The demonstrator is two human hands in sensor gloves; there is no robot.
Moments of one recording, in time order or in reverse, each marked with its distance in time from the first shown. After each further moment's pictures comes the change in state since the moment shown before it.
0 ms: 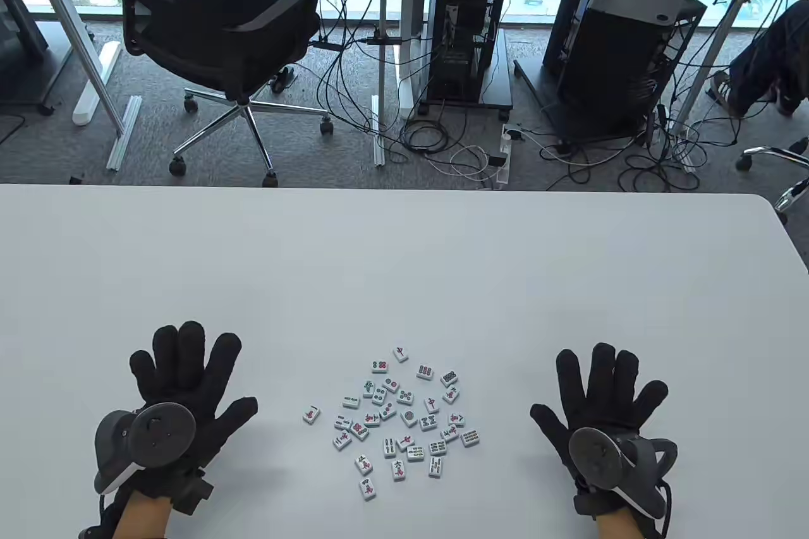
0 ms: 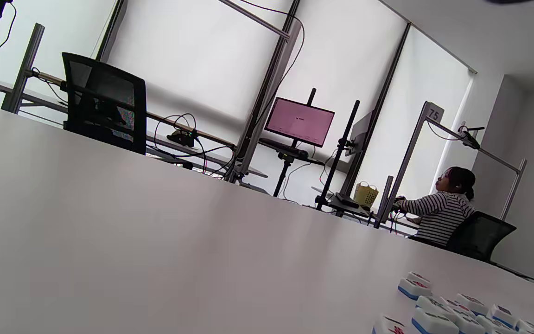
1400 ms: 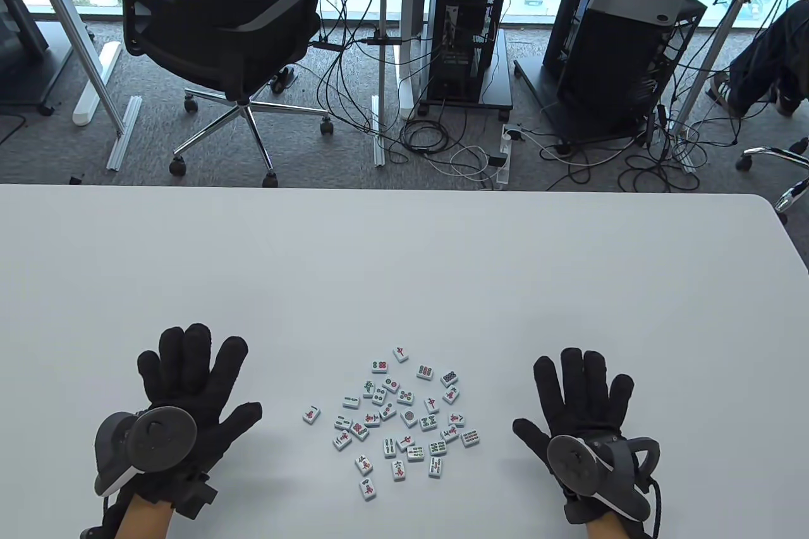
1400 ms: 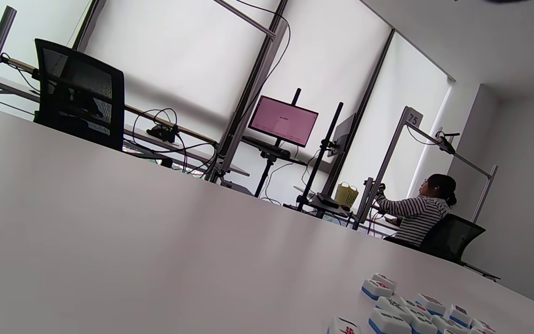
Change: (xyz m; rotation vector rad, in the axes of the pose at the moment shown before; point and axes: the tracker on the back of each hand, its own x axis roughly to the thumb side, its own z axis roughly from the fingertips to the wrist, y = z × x) left_hand 0.003 -0.003 0.002 -0.006 -0.055 0.047; right_hand 0.032 -0.004 0.000 0.026 -0.114 0.052
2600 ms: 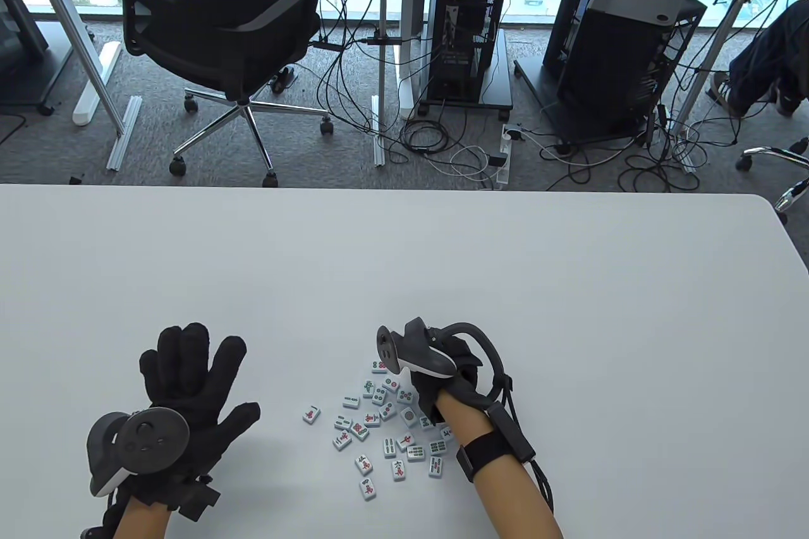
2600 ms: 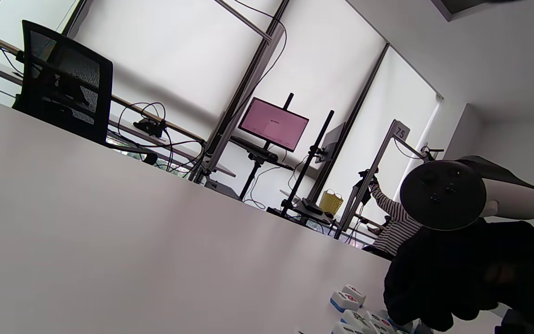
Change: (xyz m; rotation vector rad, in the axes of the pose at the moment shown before) left_hand -0.001 0.002 0.001 0.005 -0.019 0.078; right_hand 0.155 0.084 -0.165 0.528 -0.071 0.306
